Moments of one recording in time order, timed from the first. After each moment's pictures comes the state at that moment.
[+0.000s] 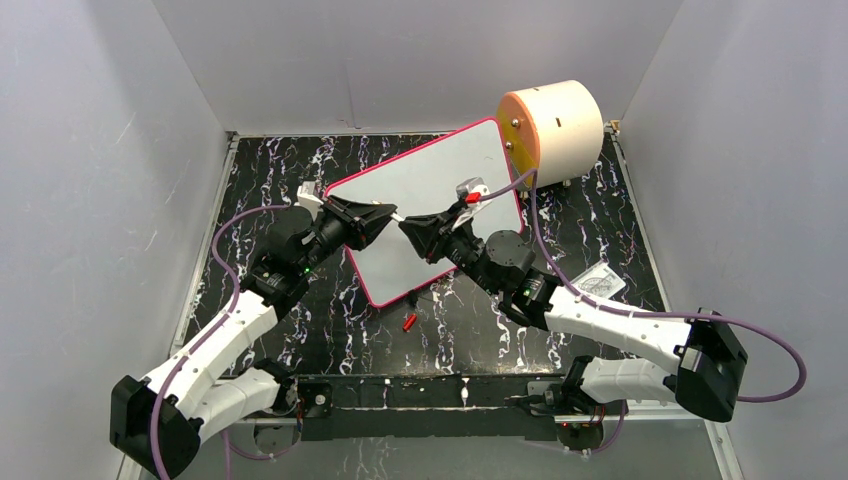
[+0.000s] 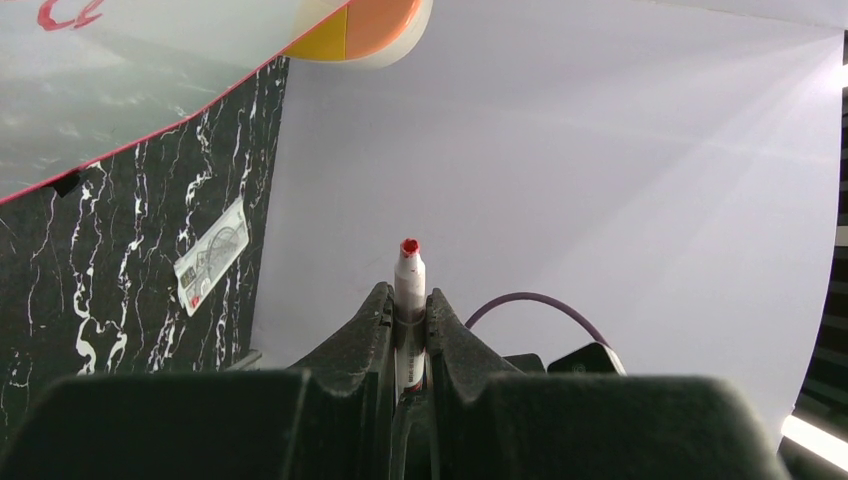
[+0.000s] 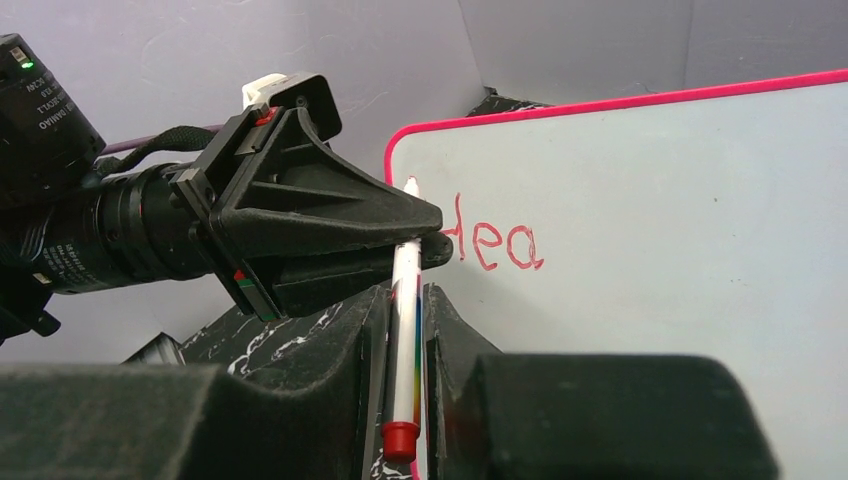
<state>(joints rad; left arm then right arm) -0.51 0.97 0.73 0.10 0.19 -1.60 1.05 1.17 0.79 0.51 0.20 0.34</state>
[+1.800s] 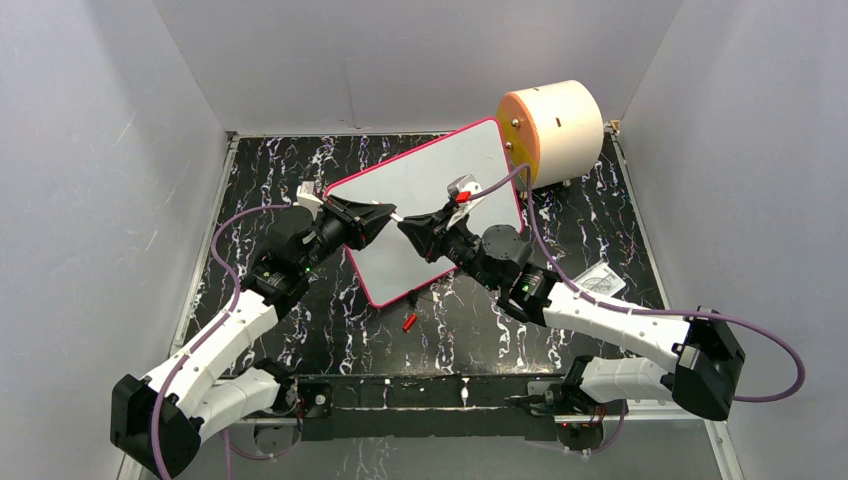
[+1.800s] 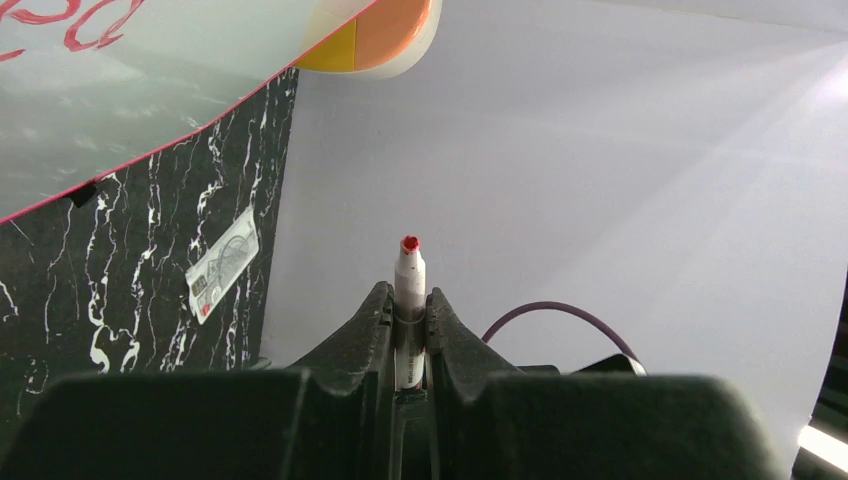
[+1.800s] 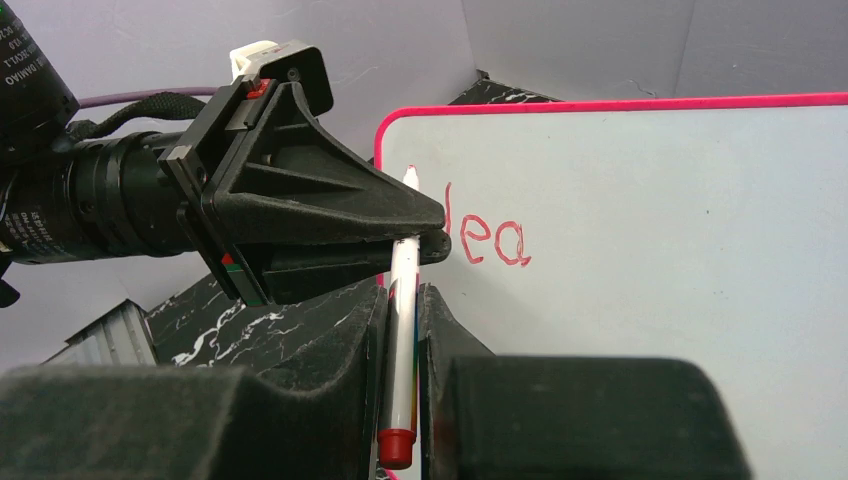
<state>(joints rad) -0.51 0.97 0.73 0.10 0.18 -1.59 1.04 1.19 0.82 0.46 0.15 0.26</state>
